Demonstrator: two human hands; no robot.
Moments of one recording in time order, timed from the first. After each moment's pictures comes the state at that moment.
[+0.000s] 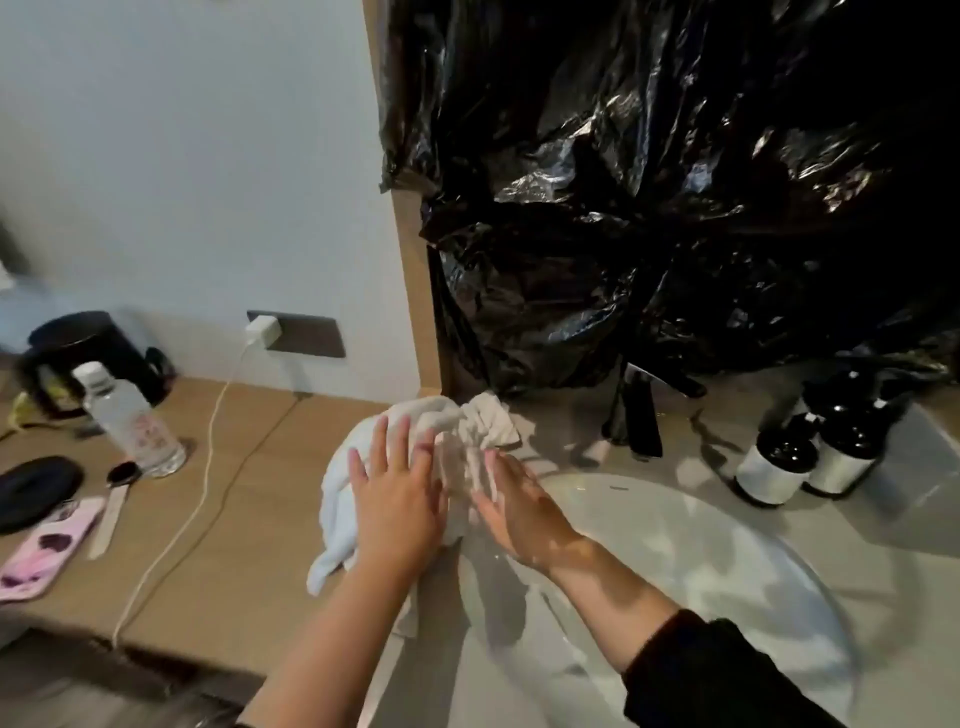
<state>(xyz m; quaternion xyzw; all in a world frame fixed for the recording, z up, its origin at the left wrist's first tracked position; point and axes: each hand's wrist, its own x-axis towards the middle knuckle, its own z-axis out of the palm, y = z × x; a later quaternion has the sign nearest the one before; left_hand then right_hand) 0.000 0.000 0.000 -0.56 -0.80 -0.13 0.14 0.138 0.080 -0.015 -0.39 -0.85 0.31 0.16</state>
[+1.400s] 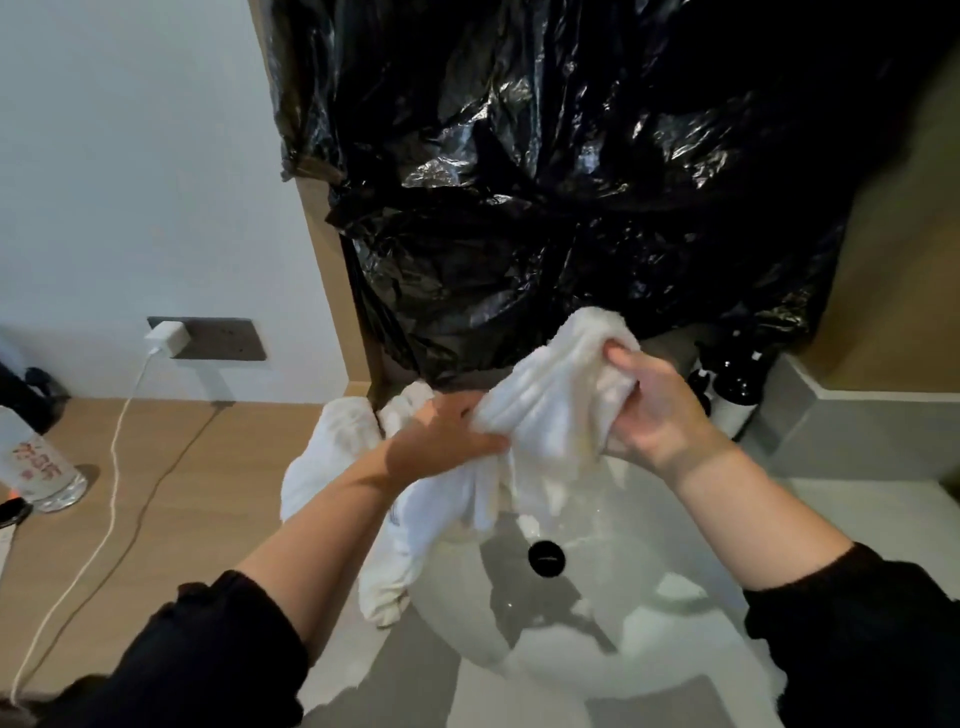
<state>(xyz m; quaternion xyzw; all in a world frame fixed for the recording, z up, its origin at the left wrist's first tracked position) 0.060 0.069 0.065 -0.67 -0.64 -0.27 -0.25 0.281 0.123 0.108 -0.31 -0.31 0.79 0.43</state>
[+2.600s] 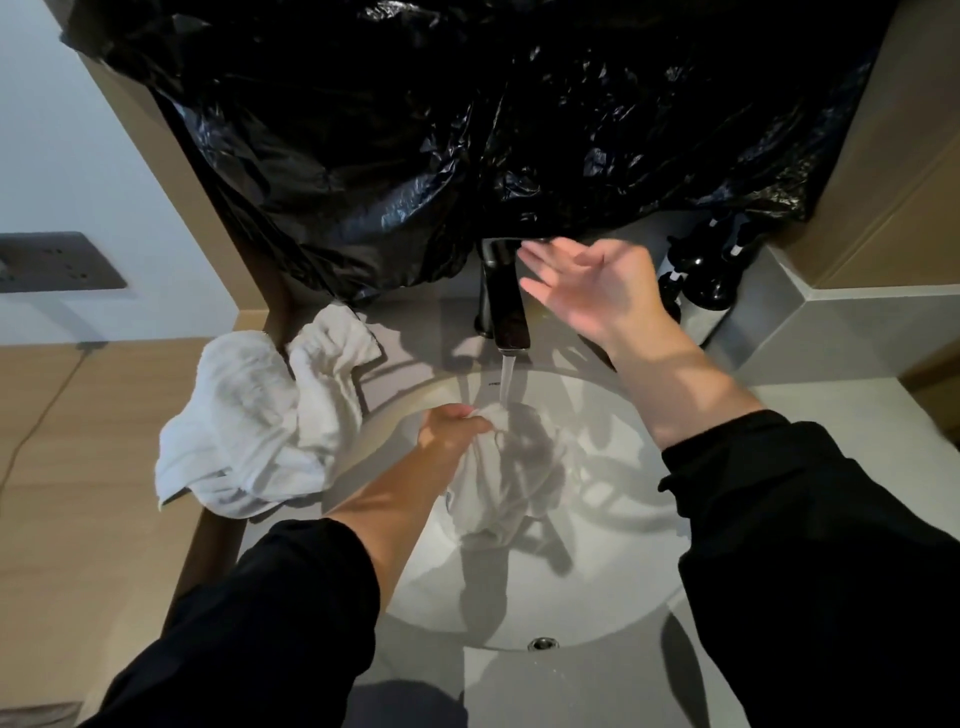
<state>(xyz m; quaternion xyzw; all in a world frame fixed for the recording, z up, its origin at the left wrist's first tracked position) 0.140 0.129 -0.093 -0.27 -0.73 -0.35 -0.53 0.284 0.201 0.074 -0.30 -0.17 0.79 0.50</state>
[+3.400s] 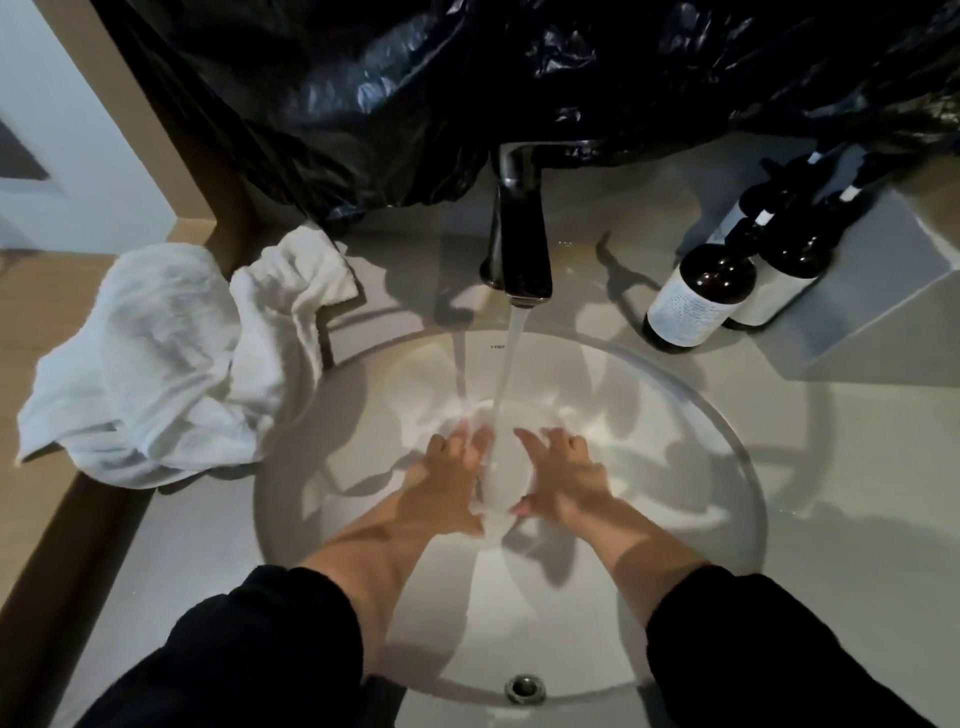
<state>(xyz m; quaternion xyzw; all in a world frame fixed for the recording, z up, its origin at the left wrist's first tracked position) 0.155 0.092 -0.195 -0.73 -0.65 0.12 -0.18 0.316 0.135 -0.180 -0.58 -0.77 0.19 -0.19</state>
